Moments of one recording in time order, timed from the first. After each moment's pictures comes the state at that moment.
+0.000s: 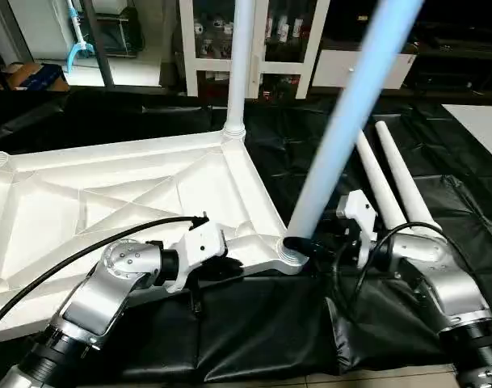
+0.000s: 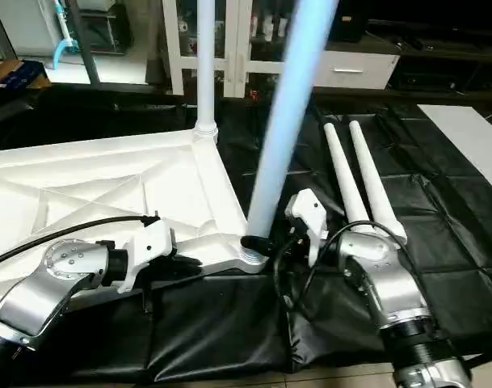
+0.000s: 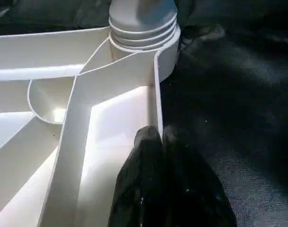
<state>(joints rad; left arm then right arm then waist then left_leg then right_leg) -0.28 0.50 -0.32 0.02 -0.06 0.30 -1.02 -0.33 -0.42 0.16 0.26 0.29 0.17 0.99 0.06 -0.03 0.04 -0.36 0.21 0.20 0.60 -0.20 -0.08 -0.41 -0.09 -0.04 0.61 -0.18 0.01</state>
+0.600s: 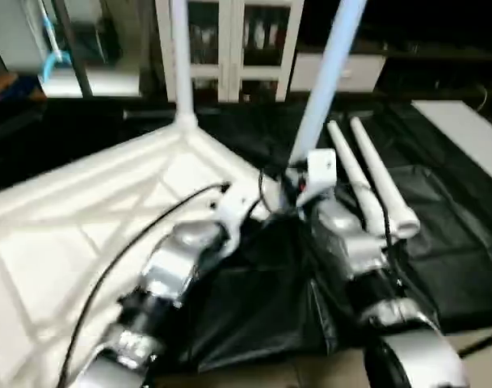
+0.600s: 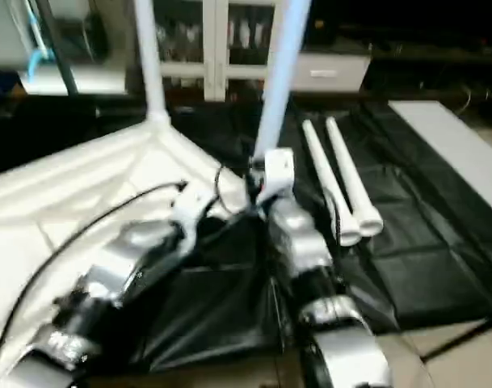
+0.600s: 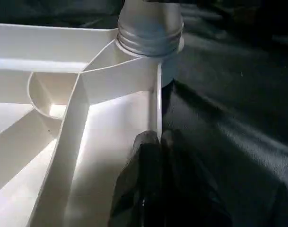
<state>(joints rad) -0.54 0.08 -0.23 0.34 0.01 0.58 -0.48 -0.71 0.02 -0.01 0.76 0.16 0.15 0.00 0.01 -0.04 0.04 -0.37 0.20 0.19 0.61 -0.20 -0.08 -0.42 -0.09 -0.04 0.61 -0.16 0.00</state>
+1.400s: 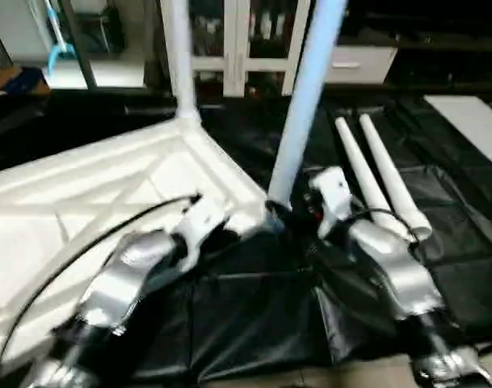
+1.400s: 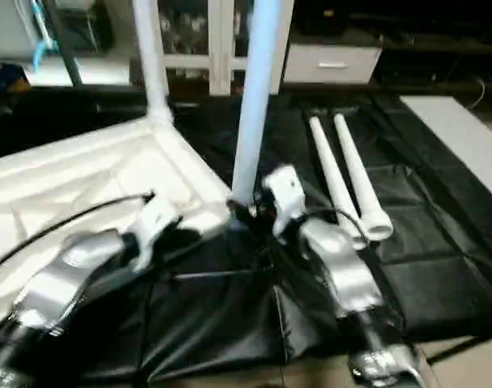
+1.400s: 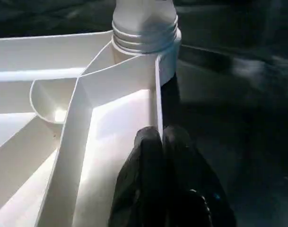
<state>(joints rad) -0.31 0.40 -0.27 0.07 -0.05 0.37 -0.85 -0.40 -0.27 0.15 0.28 0.19 0.19 0.62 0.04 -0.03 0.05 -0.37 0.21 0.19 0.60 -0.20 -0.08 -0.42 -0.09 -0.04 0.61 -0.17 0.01</state>
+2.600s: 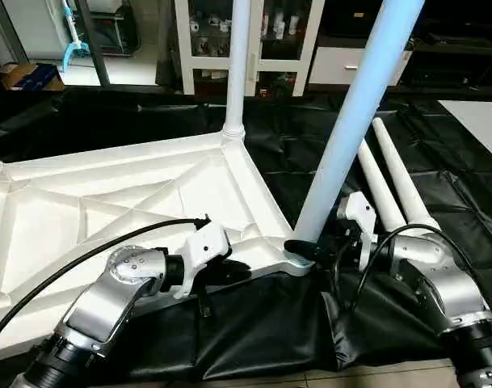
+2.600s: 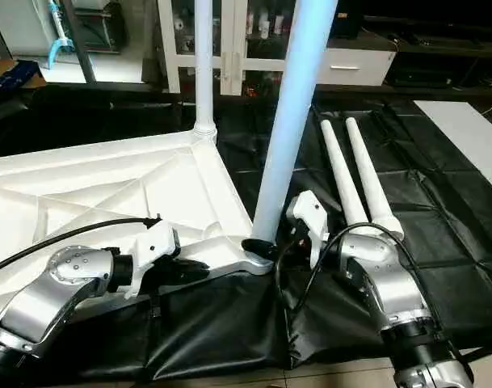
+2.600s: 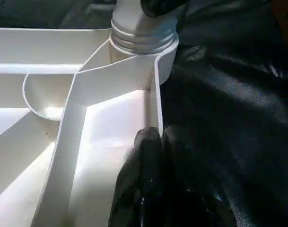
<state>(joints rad) -0.25 0.47 -0.32 -0.03 -0.12 0.38 -1.00 -0.32 -0.45 0.15 0.26 0.31 0.18 1.04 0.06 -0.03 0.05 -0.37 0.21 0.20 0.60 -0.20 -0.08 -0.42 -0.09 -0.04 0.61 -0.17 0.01</state>
